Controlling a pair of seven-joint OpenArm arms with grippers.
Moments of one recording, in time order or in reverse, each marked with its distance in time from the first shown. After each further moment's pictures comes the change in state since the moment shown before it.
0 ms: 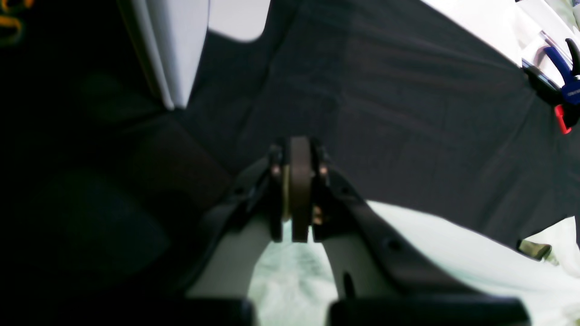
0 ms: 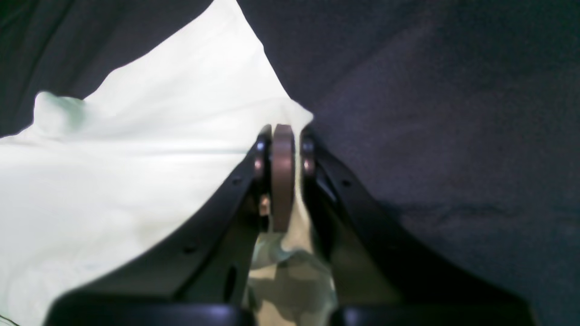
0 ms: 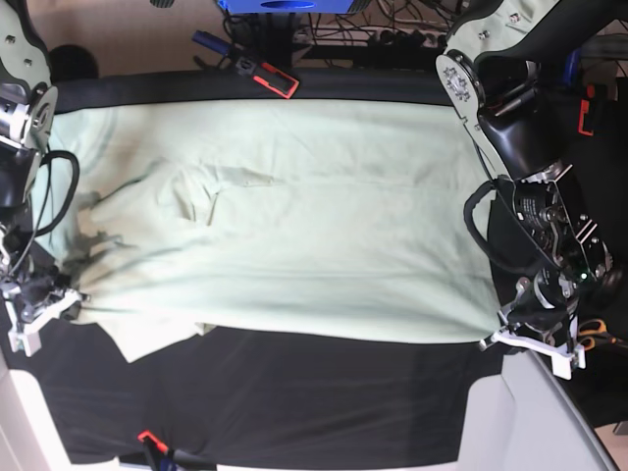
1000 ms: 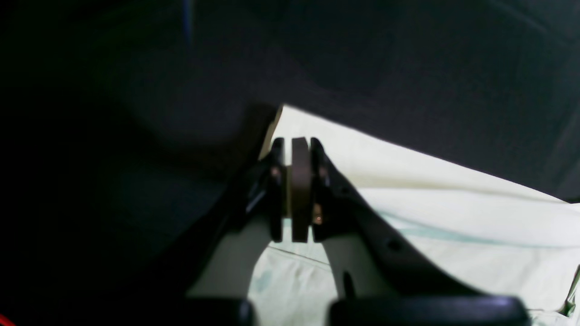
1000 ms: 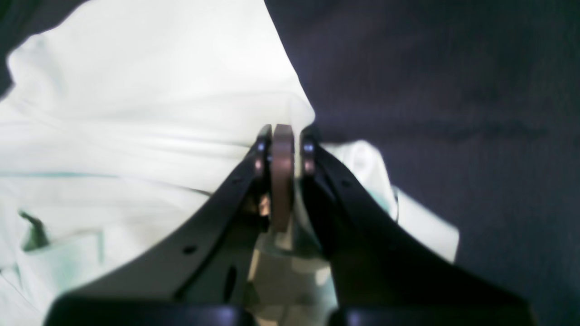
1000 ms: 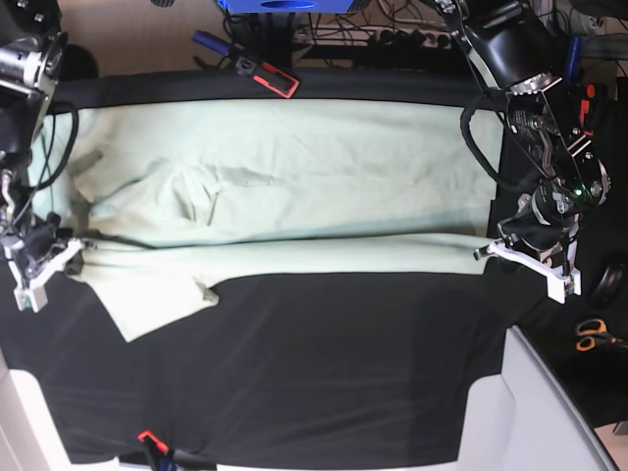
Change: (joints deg) left arm 17.5 1.1 0.2 14.2 -0.2 0.0 5.0; right arm -12.4 -0.6 0.1 12.0 0.0 2.4 -2.5
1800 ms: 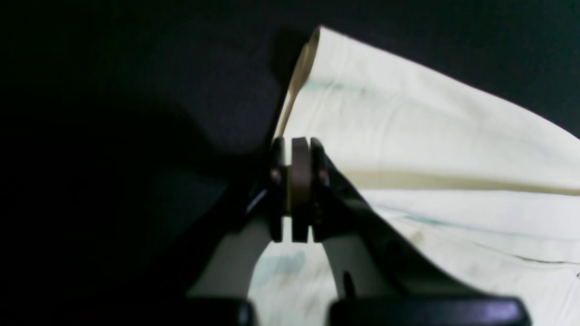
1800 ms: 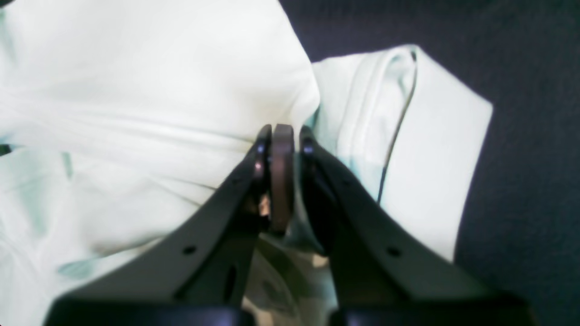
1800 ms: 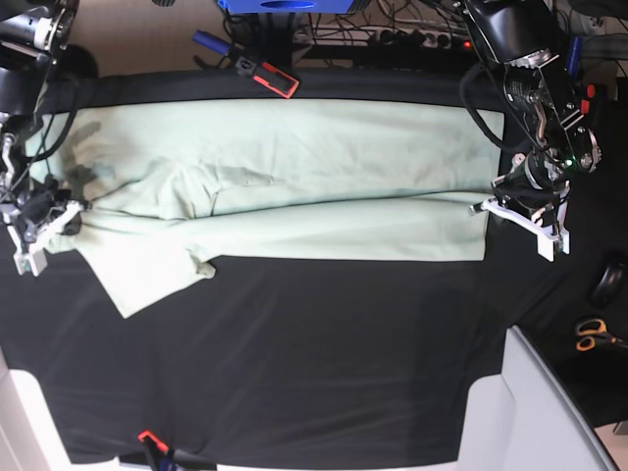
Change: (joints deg) left arm 5.2 -1.1 0.2 -4.7 0.4 -0.2 -2.1; right arm -7.5 -1.8 4.2 7.2 0.7 0.0 -8.3
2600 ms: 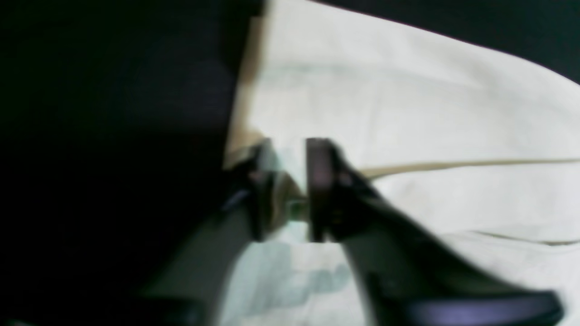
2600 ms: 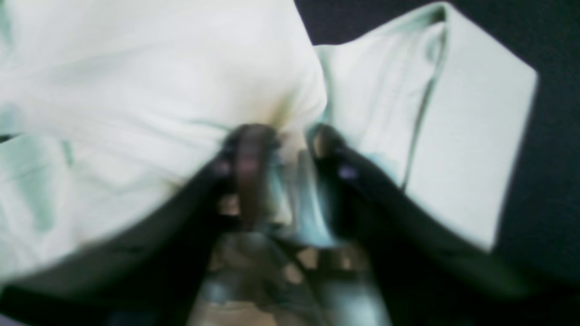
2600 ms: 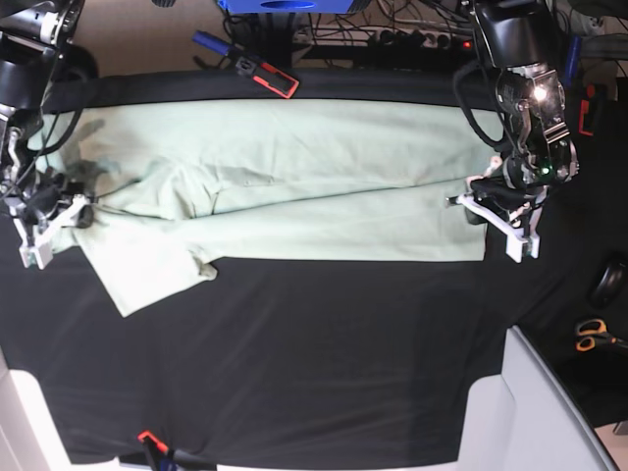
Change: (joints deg) left arm -0.6 -3.4 9.5 -8.5 -0.2 0.0 -4.9; right arm -1.0 -1.1 0.3 0.3 0.7 -0.2 -1.2
